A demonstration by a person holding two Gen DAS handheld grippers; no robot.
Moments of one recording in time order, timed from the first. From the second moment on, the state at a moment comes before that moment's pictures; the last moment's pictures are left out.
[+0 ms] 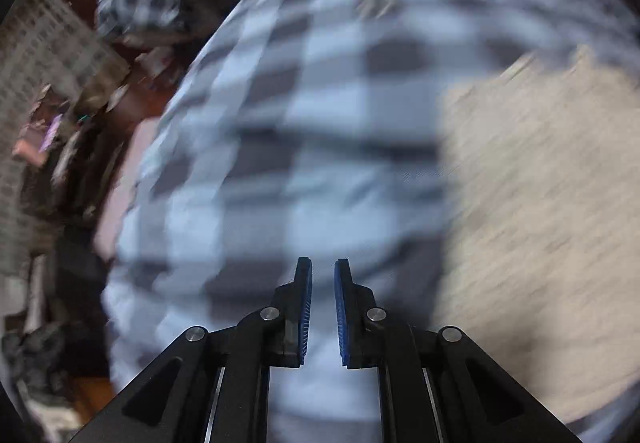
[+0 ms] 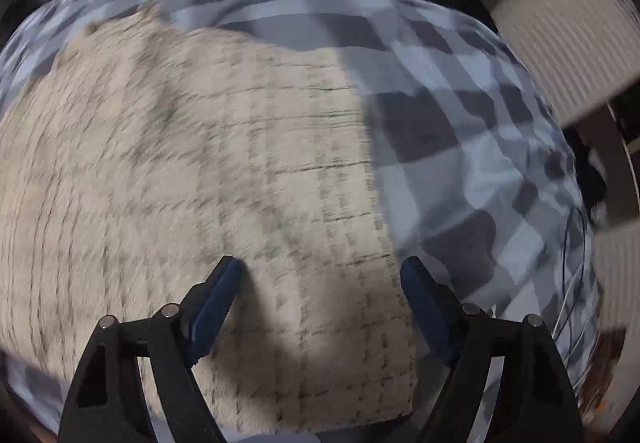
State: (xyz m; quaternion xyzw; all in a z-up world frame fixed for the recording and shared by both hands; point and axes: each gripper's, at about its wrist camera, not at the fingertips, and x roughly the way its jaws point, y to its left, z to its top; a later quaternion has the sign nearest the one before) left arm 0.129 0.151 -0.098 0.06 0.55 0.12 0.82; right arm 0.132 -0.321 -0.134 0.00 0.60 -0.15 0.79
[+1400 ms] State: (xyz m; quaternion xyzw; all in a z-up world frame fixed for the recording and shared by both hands) left arm 0.241 0.081 -0.125 0.02 0.49 -0.01 0.87; right arm 0.249 -0.403 -0.187 0.11 0.57 -0.12 0.81
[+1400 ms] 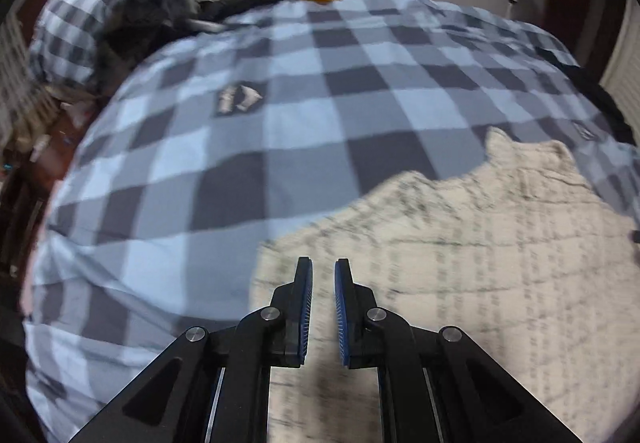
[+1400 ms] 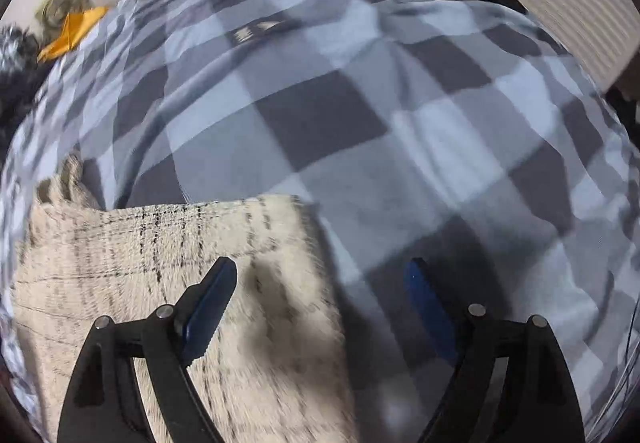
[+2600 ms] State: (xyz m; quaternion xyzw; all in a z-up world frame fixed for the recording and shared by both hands) left arm 0.185 0.007 -0.087 0.07 0.48 -0.09 0.87; right arm 0.186 -0.373 -0.074 0.24 0.40 -0.19 0.87
